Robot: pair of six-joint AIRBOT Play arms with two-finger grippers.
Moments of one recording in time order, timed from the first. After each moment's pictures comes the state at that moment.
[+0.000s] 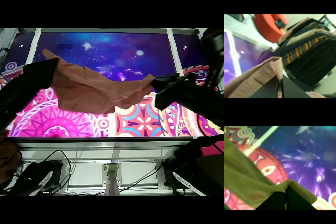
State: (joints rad) left arm -0.40 -0.47 0.93 1.07 -0.46 -1.89; right arm 0.55 -0.67 1.18 -1.49 0.90 1.56
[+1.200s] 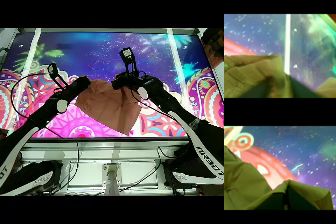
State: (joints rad) left arm -0.39 -1.20 0.78 1.20 0.03 -1.99; right arm 0.53 -1.42 1.19 -1.54 0.33 1.55
